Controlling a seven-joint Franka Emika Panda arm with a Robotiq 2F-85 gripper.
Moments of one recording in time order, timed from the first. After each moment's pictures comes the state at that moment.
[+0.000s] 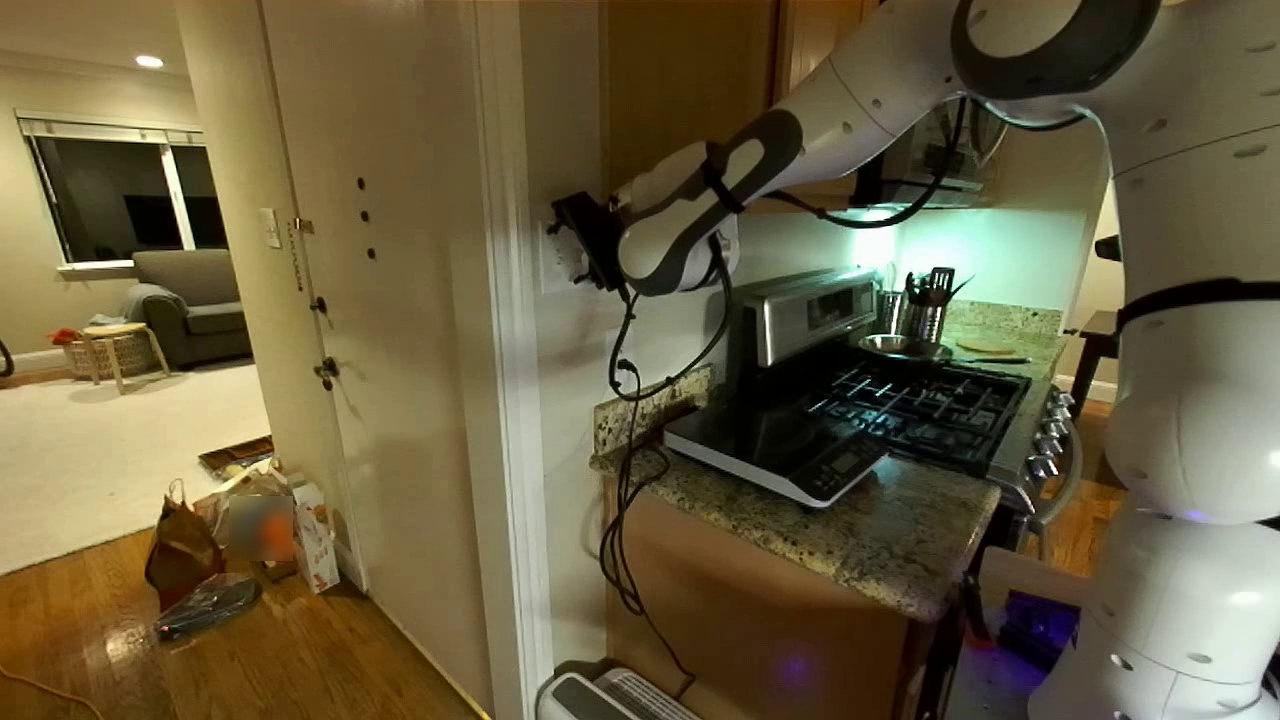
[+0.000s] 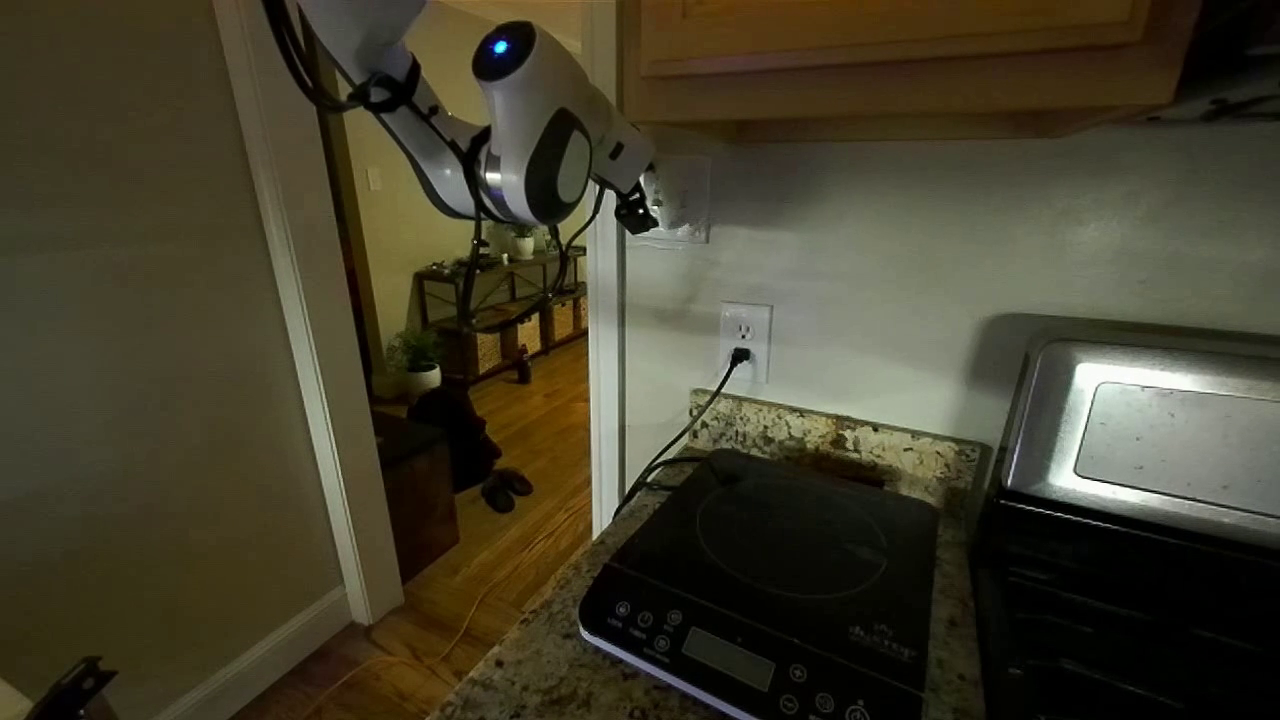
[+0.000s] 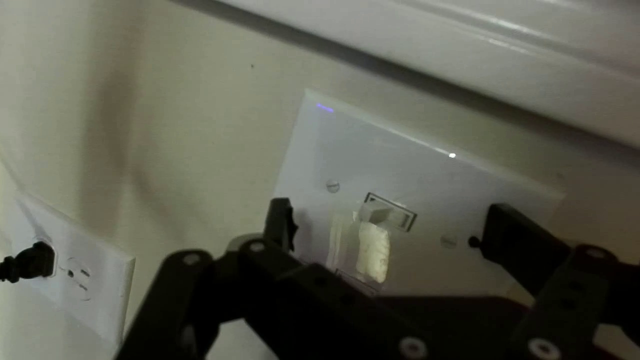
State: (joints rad) arm -0.41 0.34 0.29 -1.95 -0.07 3.46 1.21
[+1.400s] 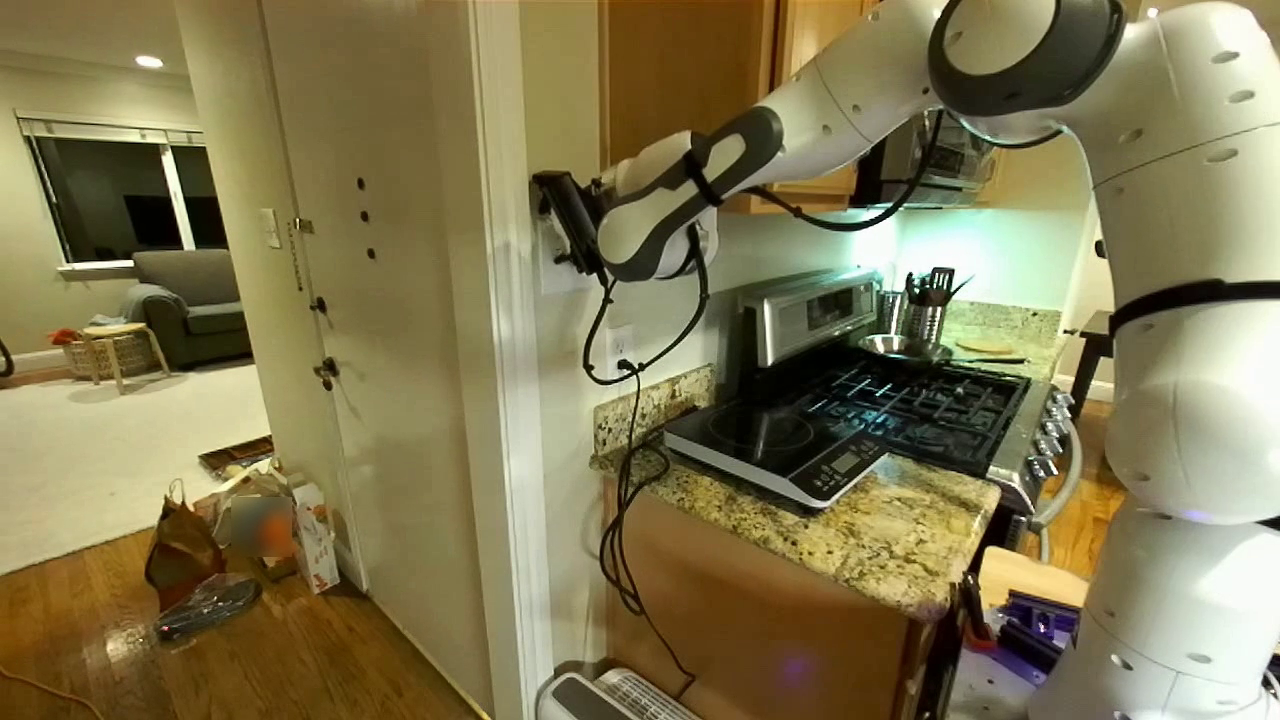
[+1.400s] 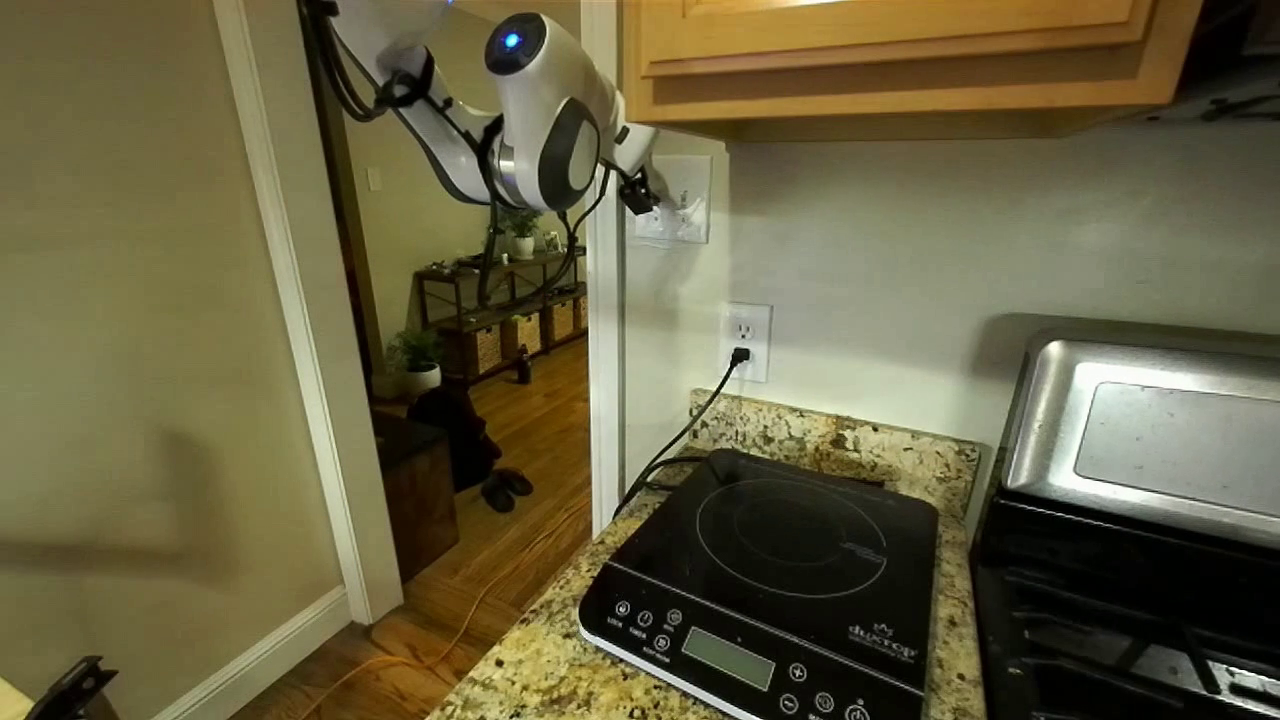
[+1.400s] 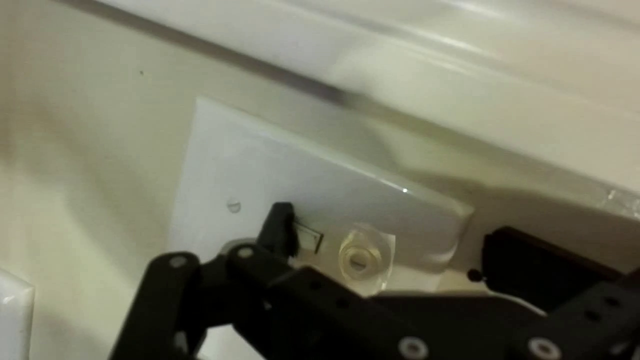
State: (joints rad) arm -0.41 0.41 0.32 -1.82 -0.07 3.45 1.20
